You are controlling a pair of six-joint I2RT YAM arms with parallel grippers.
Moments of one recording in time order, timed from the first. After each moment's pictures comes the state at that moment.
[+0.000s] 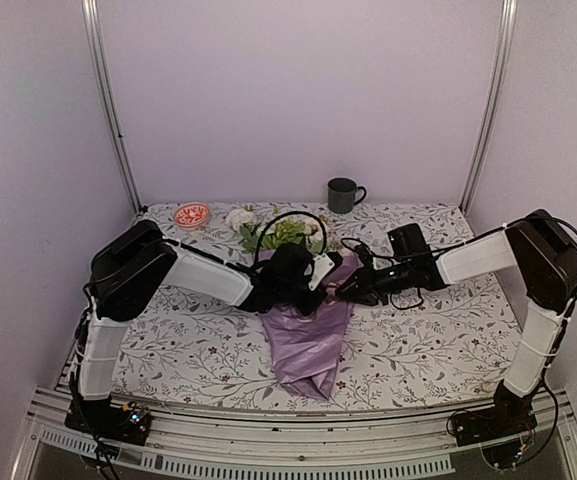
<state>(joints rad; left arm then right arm) -0.91 2.22 1.36 0.23 -0.11 0.15 0.52 1.85 0.93 0.16 -0.73 0.72</state>
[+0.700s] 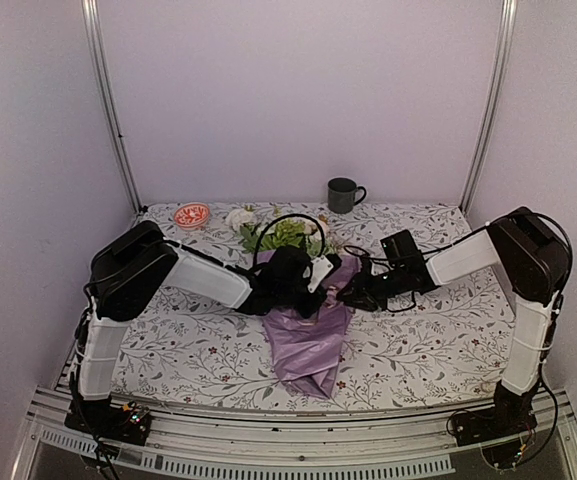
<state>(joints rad) -0.91 2.22 1.33 0.27 -0.07 0.12 0.52 1.95 0.97 0.14 -0.57 0.83</state>
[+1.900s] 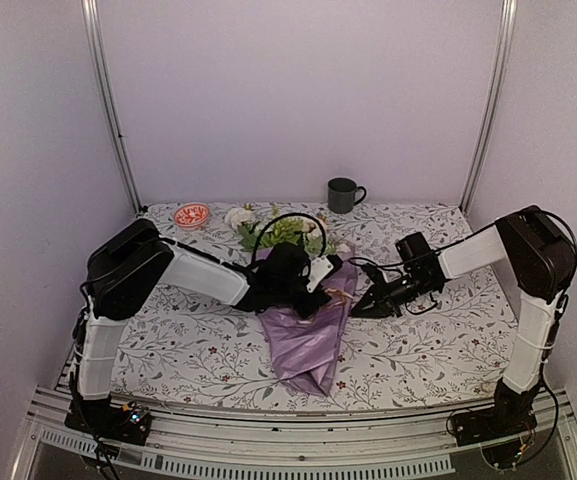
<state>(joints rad) -0.90 2.21 1.33 0.25 0.00 0.15 0.42 1.93 0.96 -0.12 -0.95 0.49</state>
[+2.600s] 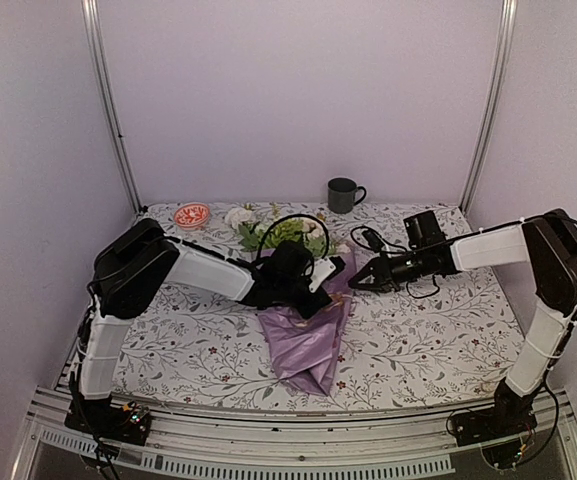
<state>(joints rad) -0.89 2.25 1.41 0.14 0.09 0.14 0.42 1.79 0.98 -0.02 -0.91 0.41</state>
